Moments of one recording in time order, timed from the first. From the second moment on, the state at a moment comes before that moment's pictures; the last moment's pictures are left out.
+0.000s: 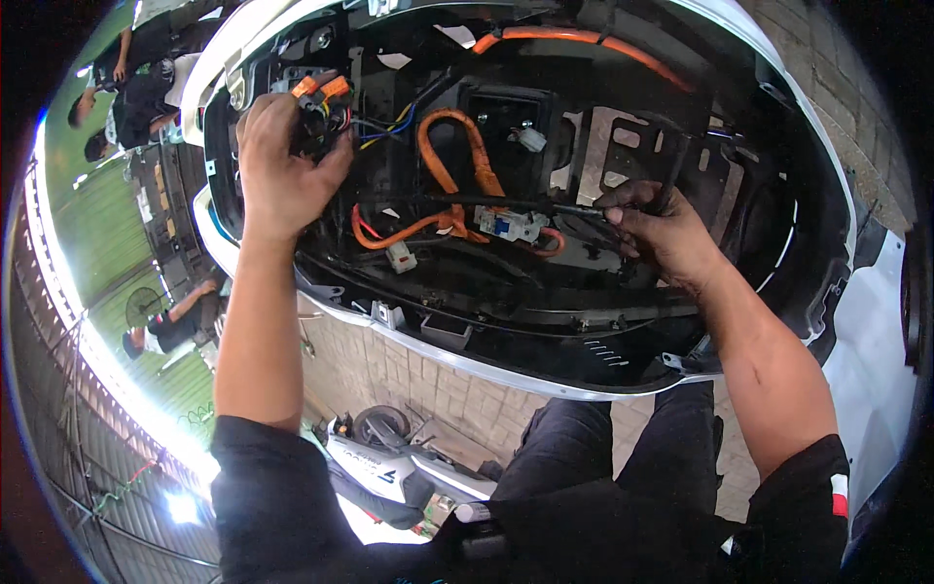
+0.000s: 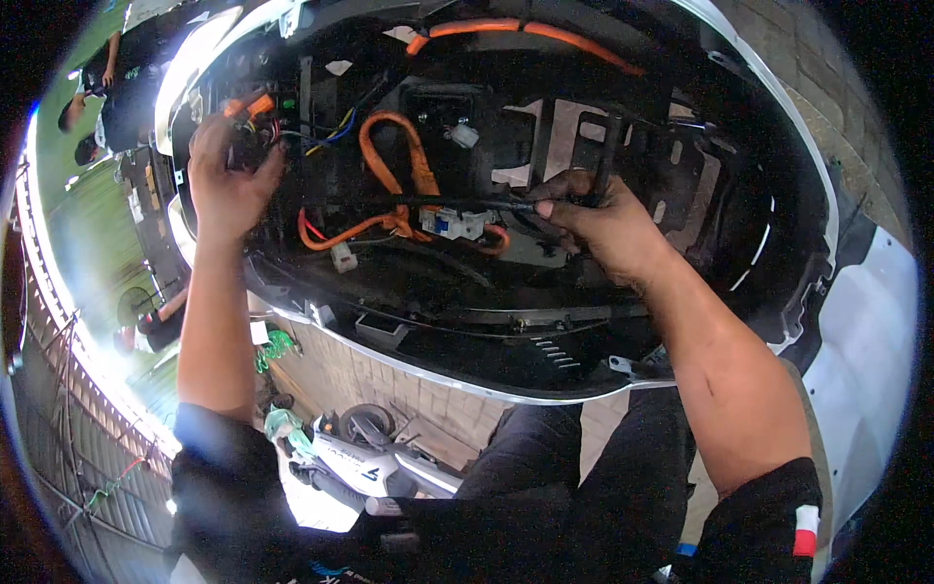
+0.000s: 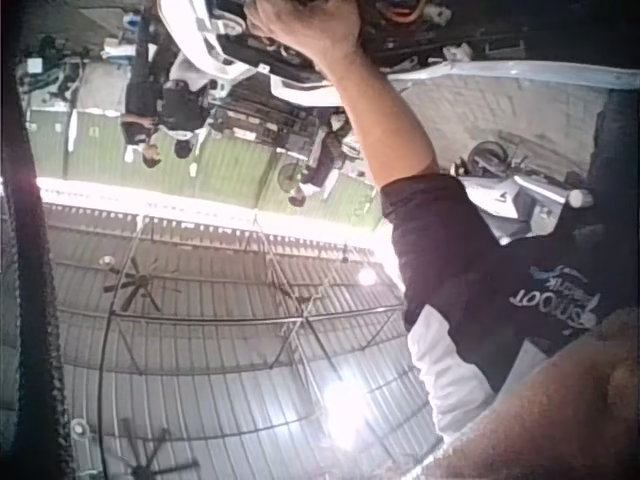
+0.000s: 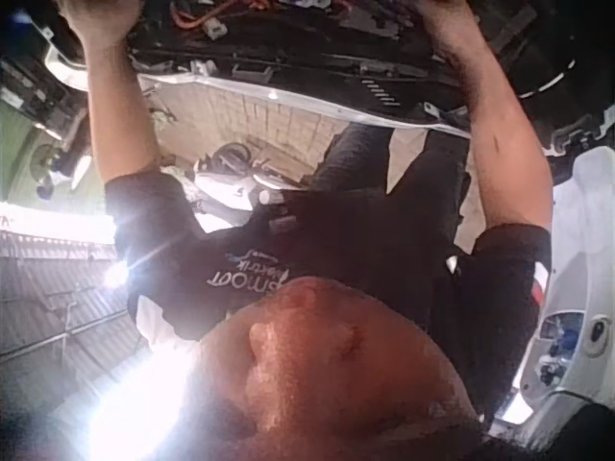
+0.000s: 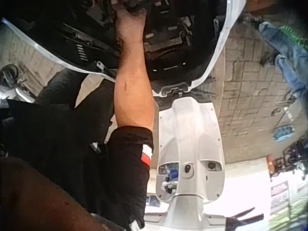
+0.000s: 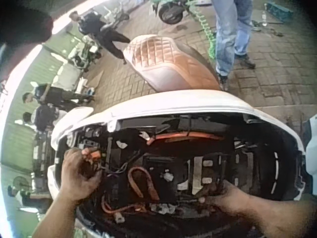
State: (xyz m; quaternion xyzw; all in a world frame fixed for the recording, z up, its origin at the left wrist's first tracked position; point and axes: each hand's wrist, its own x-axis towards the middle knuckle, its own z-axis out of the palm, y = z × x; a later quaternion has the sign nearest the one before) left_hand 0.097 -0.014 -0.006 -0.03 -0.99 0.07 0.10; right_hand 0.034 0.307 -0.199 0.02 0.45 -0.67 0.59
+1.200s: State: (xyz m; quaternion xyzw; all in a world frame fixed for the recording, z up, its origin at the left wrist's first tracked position) left_hand 0.094 -0.012 0.002 0.02 -1.00 0.08 0.00; right_hand 0.046 0.311 -0.200 -0.02 0.52 -0.62 0.59
